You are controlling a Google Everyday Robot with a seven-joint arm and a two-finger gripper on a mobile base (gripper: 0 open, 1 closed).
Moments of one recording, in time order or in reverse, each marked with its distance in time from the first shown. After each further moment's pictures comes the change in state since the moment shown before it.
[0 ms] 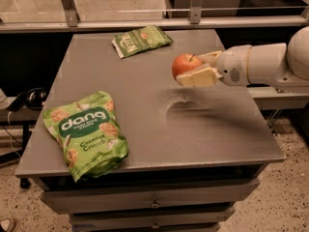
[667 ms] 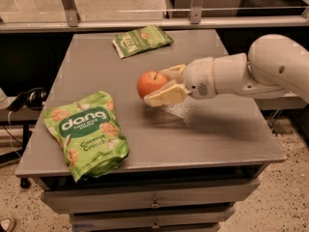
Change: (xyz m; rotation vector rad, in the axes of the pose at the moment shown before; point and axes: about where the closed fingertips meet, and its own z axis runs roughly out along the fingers) arm -0.004 0.086 0.055 -0.242 -0.014 -0.093
